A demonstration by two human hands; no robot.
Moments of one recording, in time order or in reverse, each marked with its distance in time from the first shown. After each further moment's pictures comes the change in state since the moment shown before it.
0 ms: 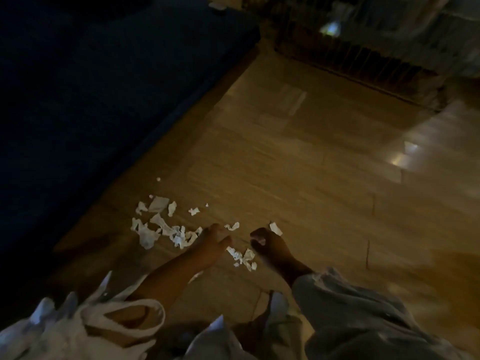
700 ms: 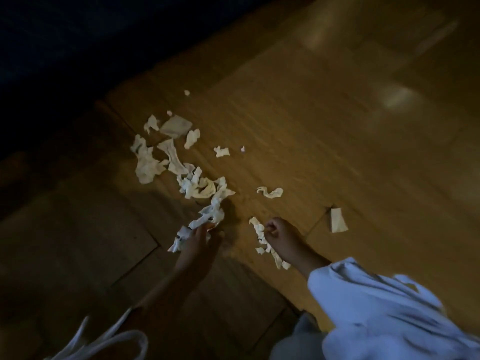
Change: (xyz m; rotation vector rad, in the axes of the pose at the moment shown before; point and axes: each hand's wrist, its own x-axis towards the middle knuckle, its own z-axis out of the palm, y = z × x) left_hand 0.244 -0.286 0.205 -0.292 0.295 -0.205; right_hand 0.289 0.250 0.229 -0.059 -0.277 -0.049
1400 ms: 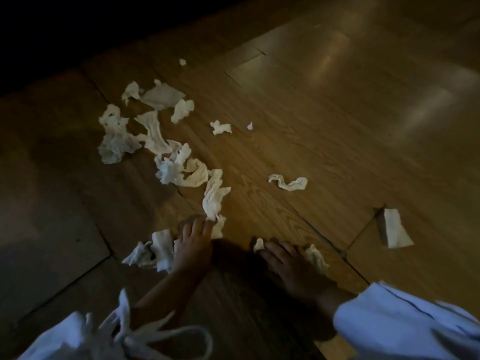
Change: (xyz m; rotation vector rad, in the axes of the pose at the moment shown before) left_hand 0.146 -0.136 0.116 0.637 0.149 0.146; right_hand 0.128 0.197 0.098 -0.786 -0.032 -0.649
